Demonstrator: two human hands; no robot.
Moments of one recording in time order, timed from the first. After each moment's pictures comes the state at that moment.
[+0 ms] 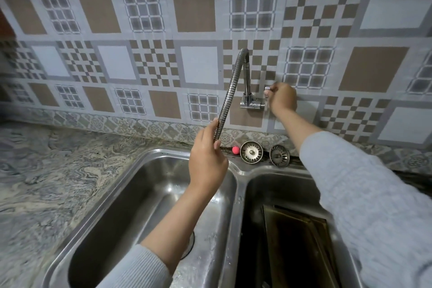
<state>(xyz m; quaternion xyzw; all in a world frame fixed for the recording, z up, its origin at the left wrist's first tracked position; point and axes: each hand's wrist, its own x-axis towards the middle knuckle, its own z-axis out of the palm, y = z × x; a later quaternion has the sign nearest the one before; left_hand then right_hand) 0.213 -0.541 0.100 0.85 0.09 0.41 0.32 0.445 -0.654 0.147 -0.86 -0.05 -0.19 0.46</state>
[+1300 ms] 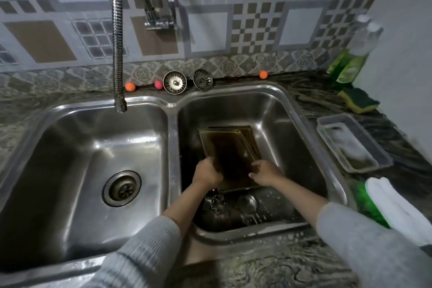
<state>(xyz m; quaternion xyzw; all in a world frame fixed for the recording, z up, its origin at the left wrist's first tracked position) 0.160 -0.659 -0.086 0.90 0.05 -0.17 0.40 0.177 -0.855 -0.118 -0.93 0.10 0.24 0.27</state>
